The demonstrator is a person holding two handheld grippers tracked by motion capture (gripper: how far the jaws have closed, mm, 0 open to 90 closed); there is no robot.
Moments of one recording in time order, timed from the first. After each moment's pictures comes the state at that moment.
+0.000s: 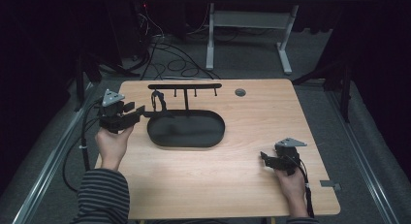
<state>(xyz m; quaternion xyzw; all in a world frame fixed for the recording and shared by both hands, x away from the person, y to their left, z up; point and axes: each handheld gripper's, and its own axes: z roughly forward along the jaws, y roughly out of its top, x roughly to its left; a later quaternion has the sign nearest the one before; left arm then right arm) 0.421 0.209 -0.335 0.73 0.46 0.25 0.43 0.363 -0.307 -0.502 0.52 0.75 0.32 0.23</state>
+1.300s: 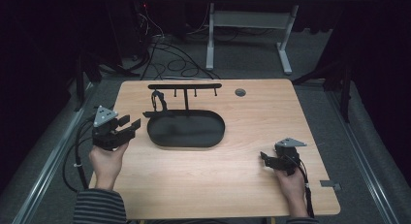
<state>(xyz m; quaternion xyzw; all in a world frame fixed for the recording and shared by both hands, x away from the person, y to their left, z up) 0.379 0.220 -0.350 0.72 0.46 0.26 0.44 0.362 -0.307 -0.502 0.52 0.76 0.32 0.23</state>
